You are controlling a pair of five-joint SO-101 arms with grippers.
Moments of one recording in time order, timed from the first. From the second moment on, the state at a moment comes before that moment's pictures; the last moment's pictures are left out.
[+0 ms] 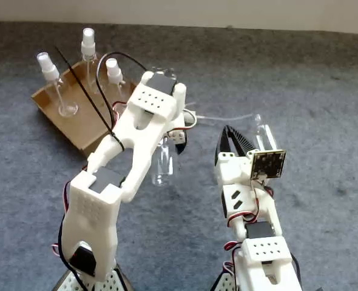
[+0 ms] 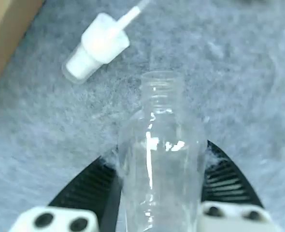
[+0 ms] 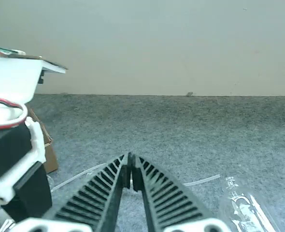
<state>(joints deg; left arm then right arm) 18.5 30.9 -27.3 97.9 30.1 -9.4 -65.2 95.5 -16.8 -1.8</state>
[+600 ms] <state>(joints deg) 13.8 6.1 -19.4 99.5 5.4 -9.4 -65.2 95.5 -16.8 -1.8</state>
